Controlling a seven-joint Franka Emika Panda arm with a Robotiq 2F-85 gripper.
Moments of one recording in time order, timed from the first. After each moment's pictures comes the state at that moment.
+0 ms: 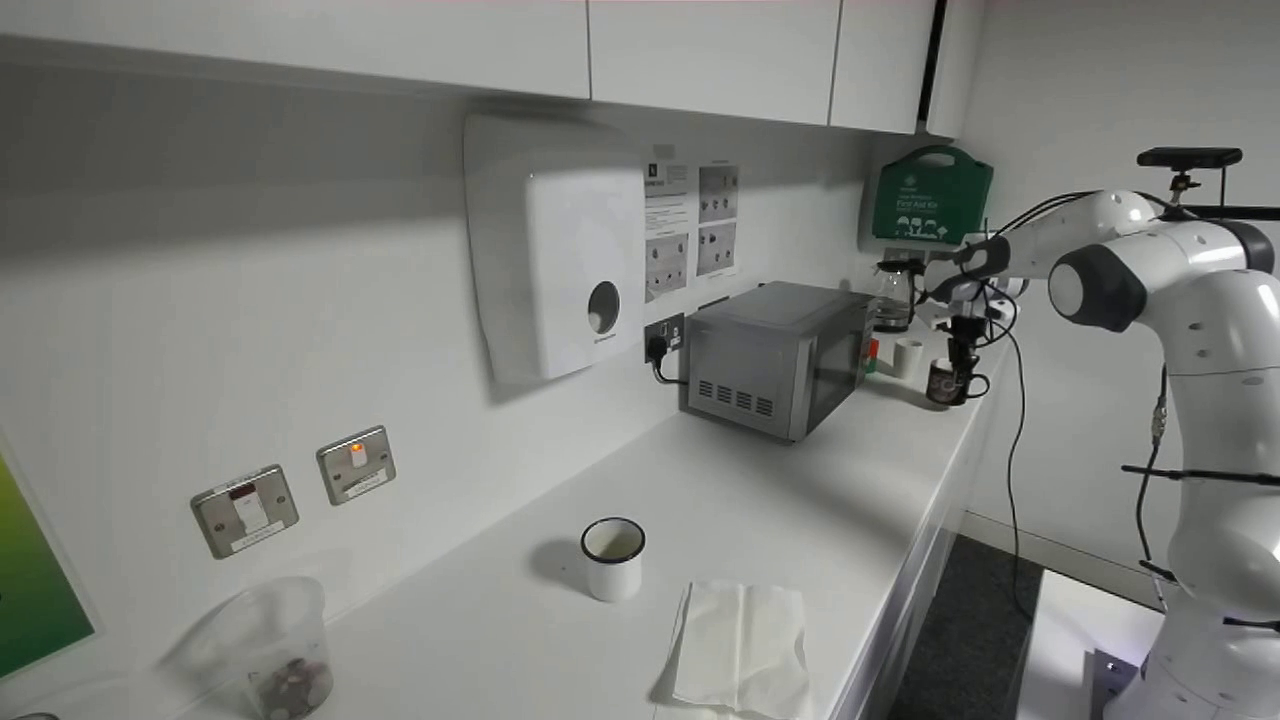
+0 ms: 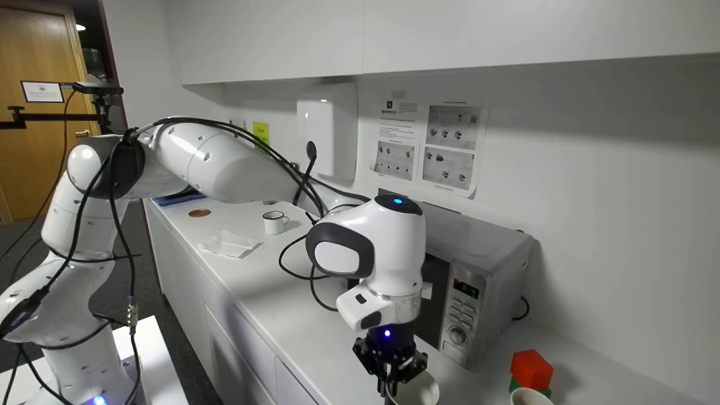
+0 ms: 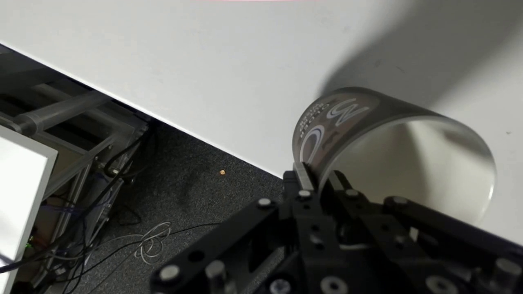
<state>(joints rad) -0.50 0.47 -0.51 -1.59 0.19 2.03 1.57</state>
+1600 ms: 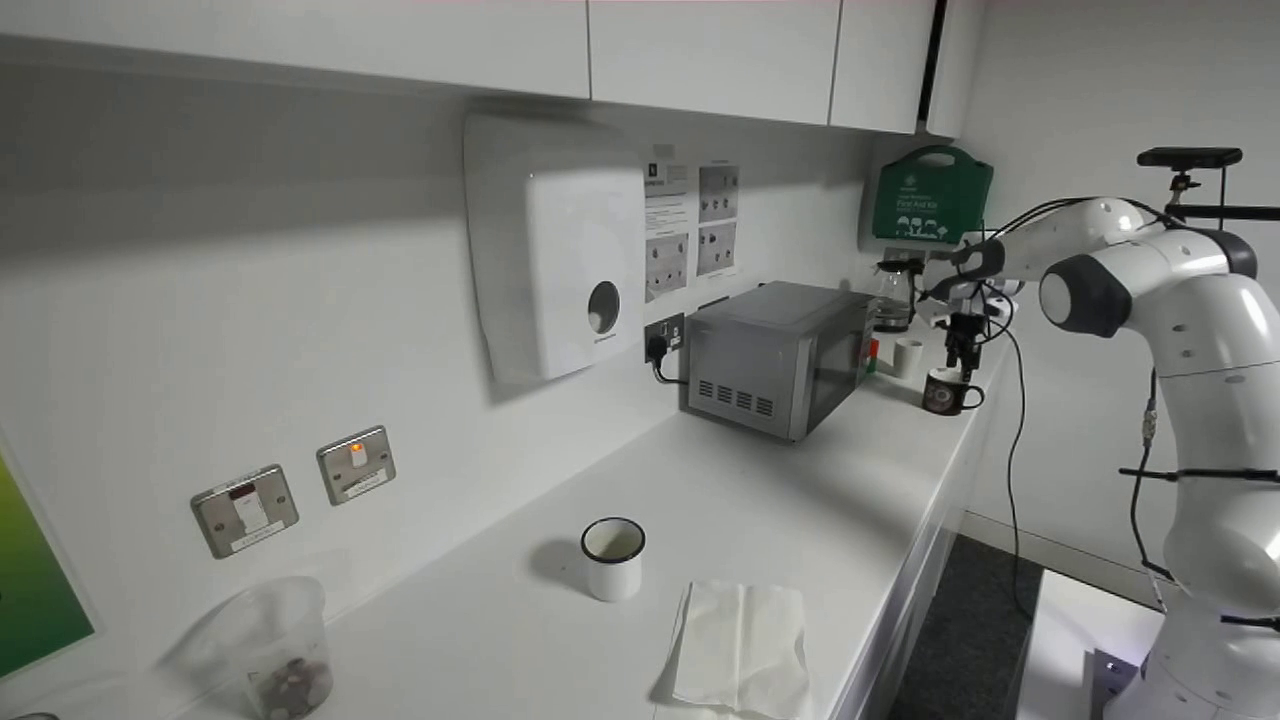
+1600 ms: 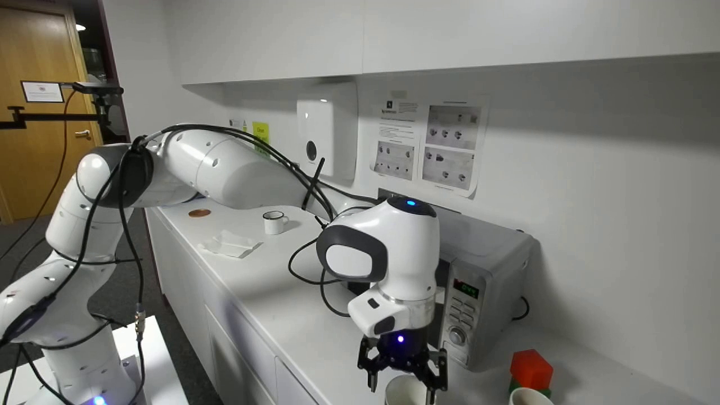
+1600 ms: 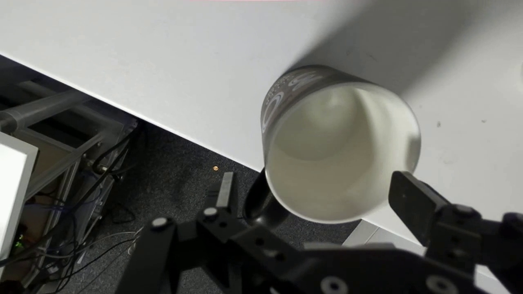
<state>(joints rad) -0.55 0.54 -0.49 -1.49 0.20 2.01 1.57</state>
